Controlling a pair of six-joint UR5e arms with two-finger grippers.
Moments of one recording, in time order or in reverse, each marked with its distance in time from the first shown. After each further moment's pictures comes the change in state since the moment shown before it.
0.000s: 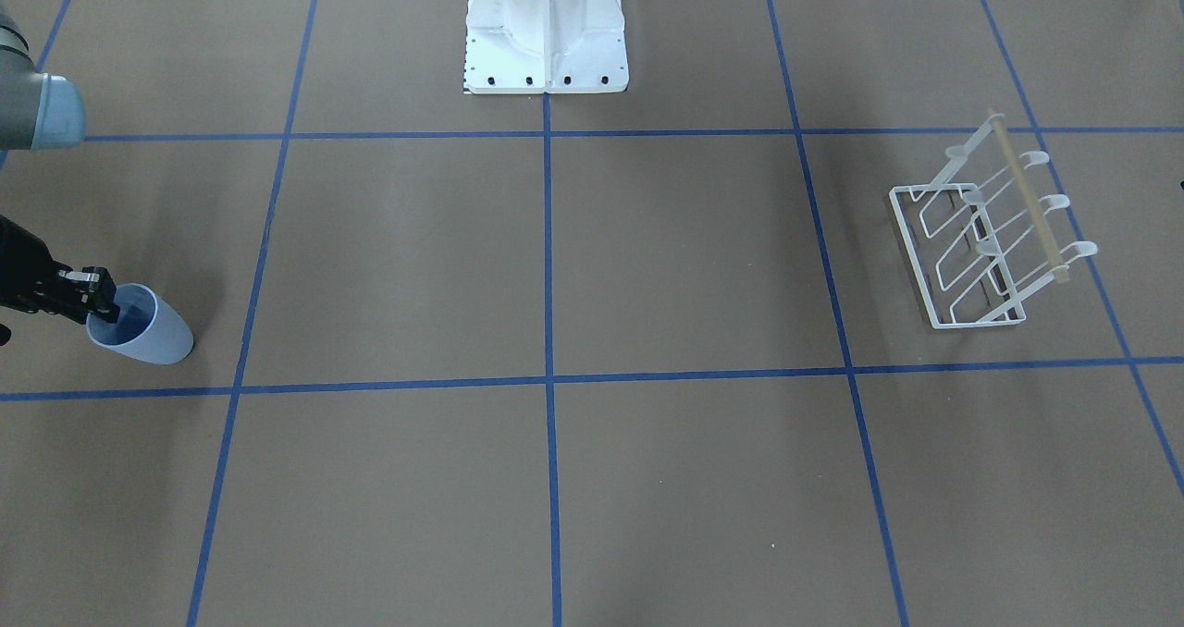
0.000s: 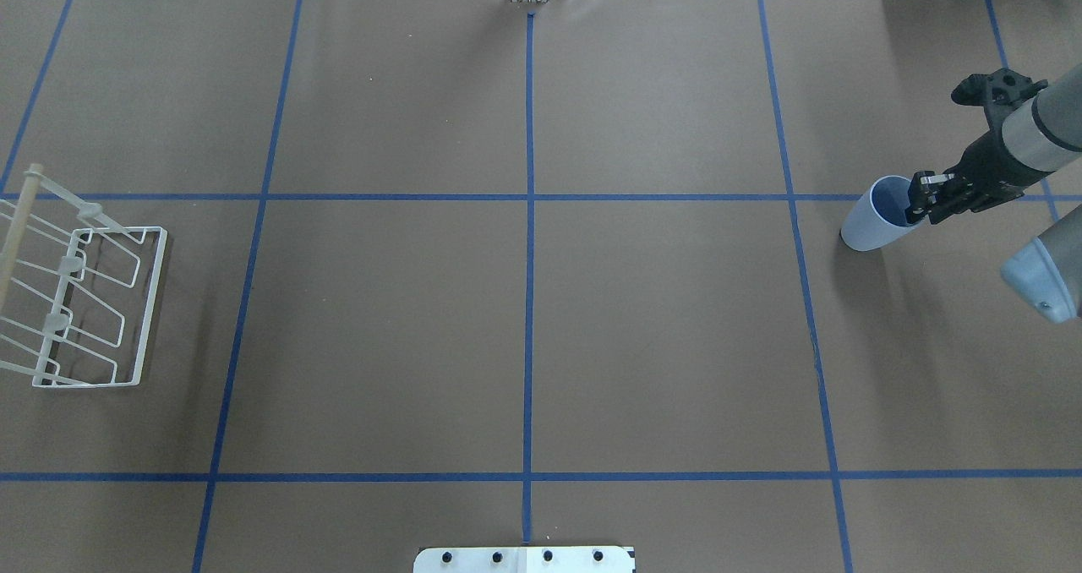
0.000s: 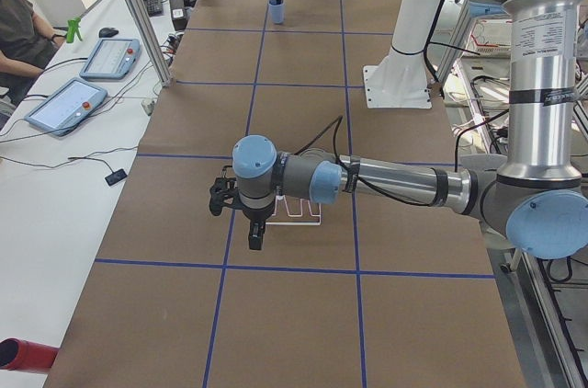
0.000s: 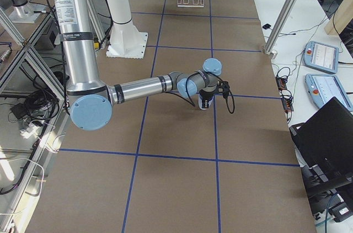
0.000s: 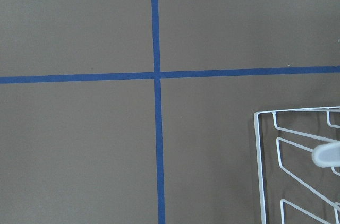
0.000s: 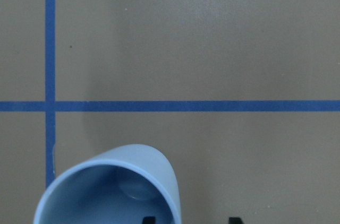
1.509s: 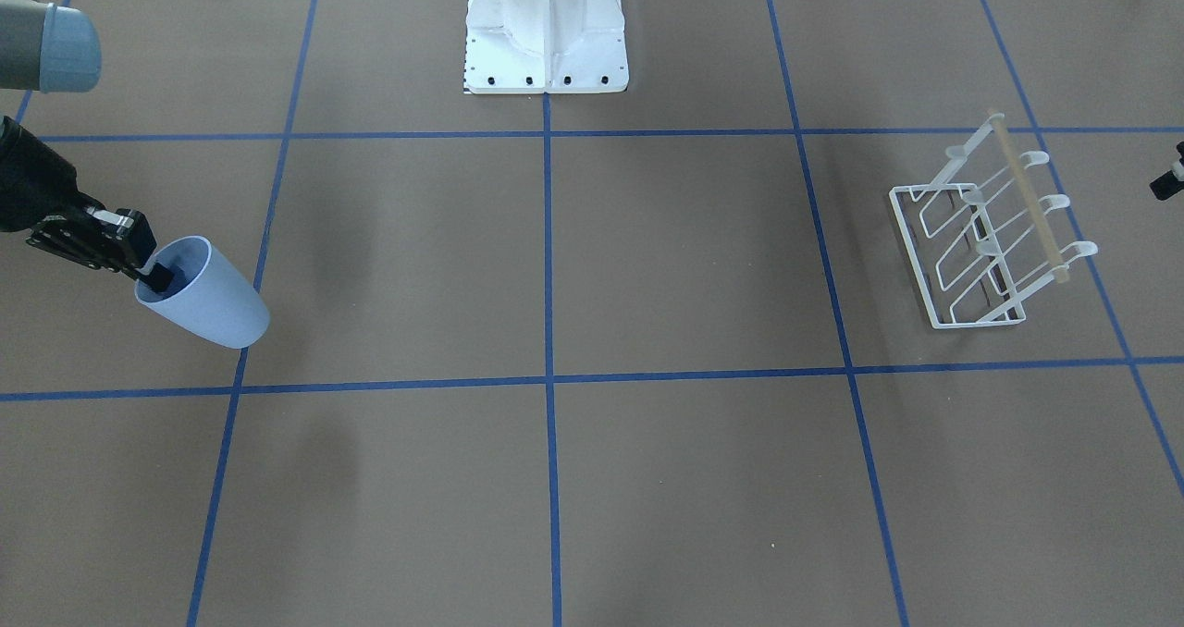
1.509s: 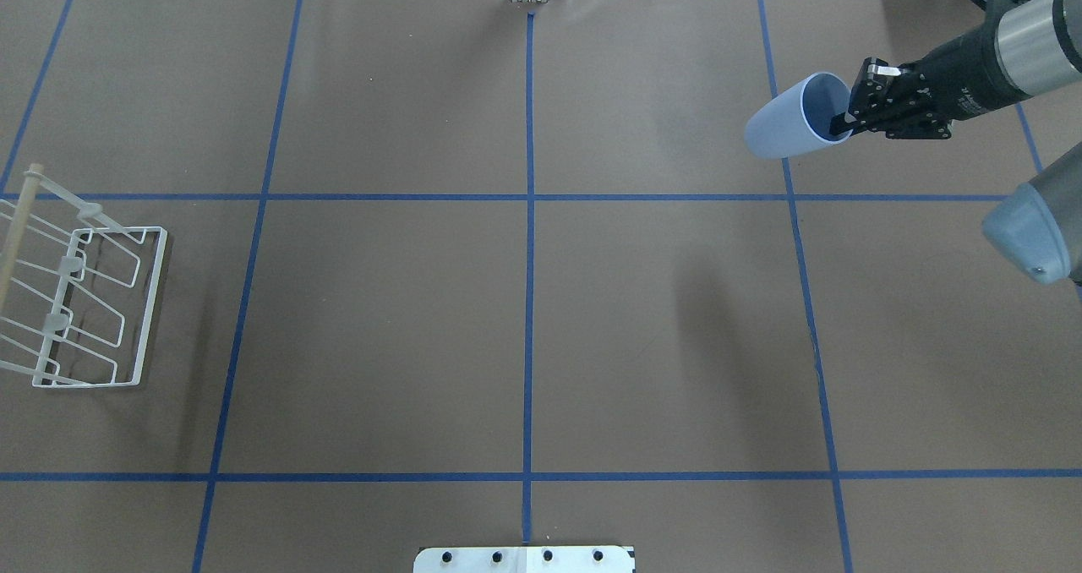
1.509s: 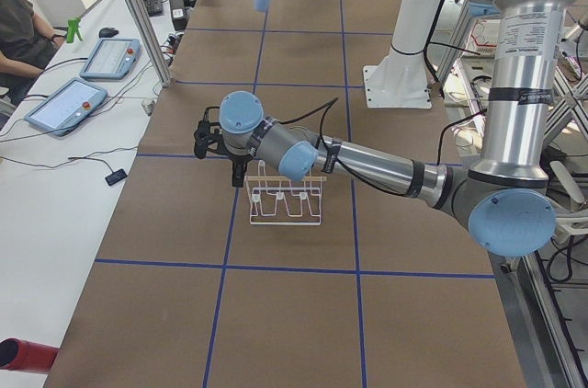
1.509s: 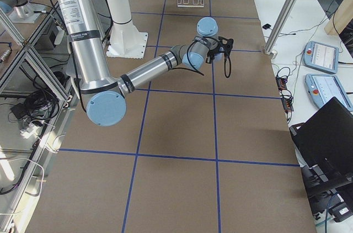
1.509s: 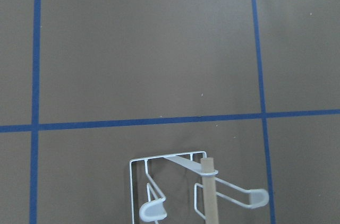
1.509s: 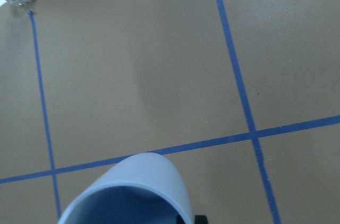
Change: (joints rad) left arm 0.068 -0.128 -0.003 -0.349 -0.213 -0.497; right arm 0.003 0.114 0.190 0.319 0.066 0.743
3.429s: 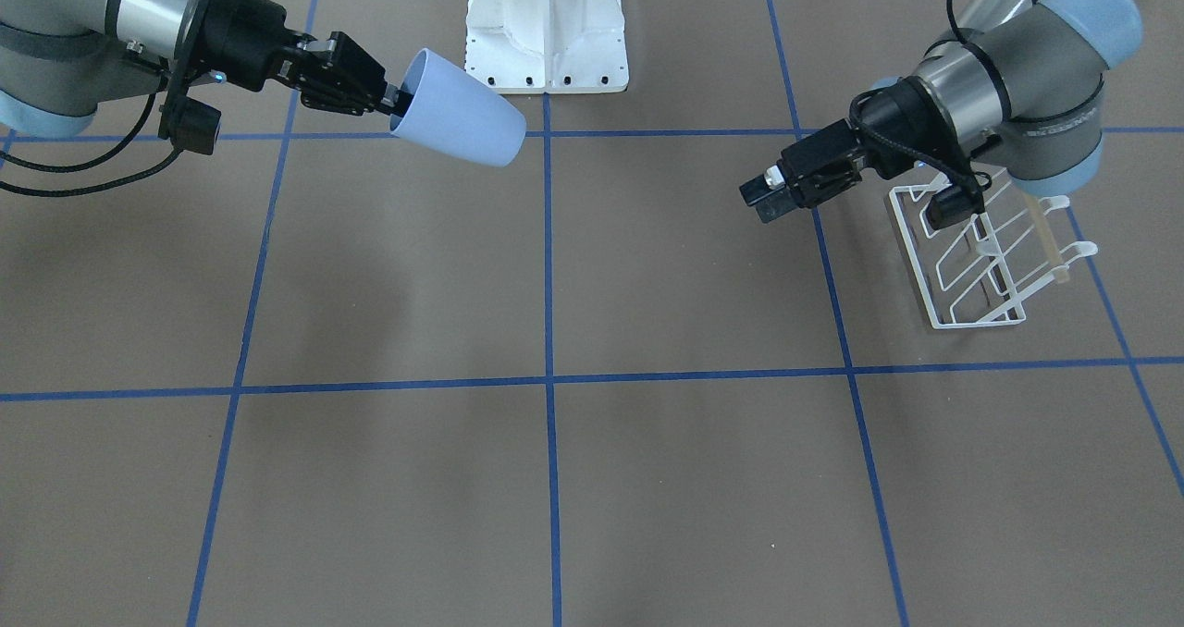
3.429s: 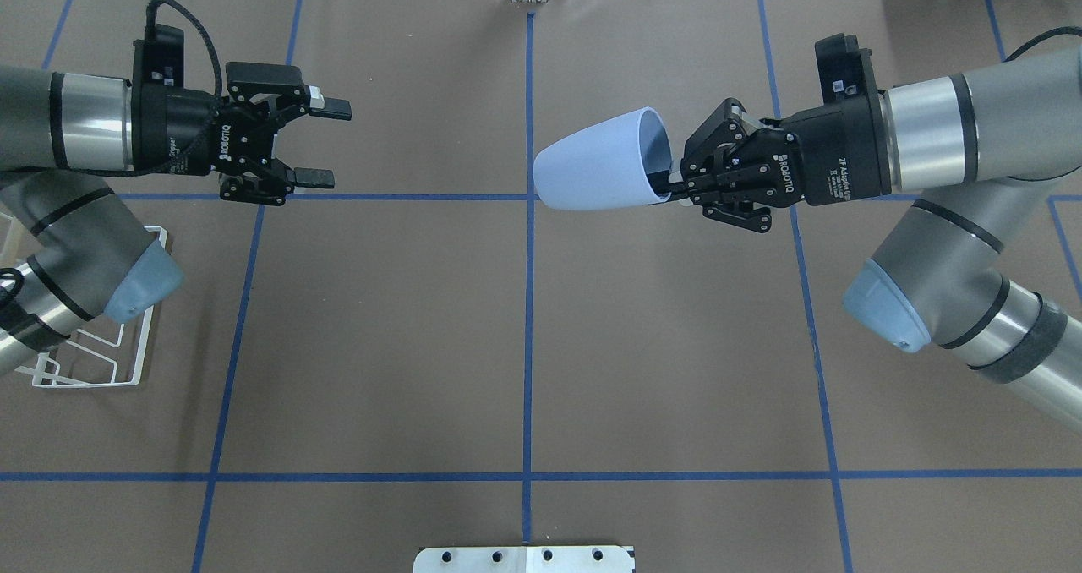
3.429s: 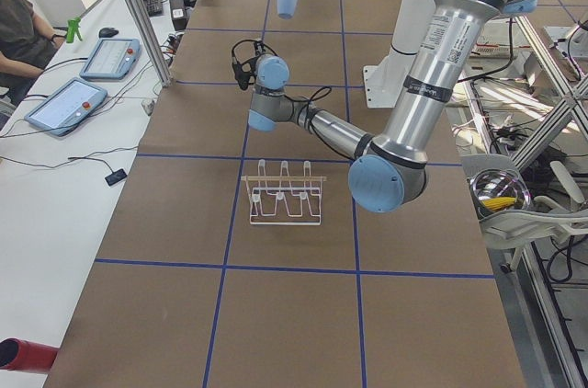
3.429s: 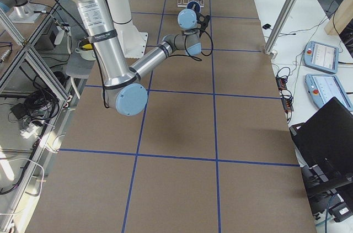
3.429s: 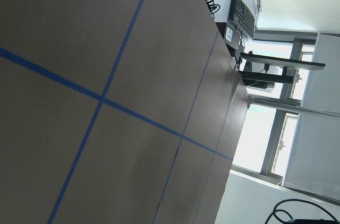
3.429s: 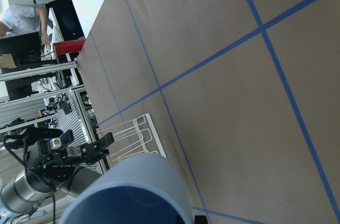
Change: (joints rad) left arm 0.574 -0.346 0.192 -1.173 0.373 -1.575; right arm -0.243 0.126 -0.005 0.692 -0.044 0.743
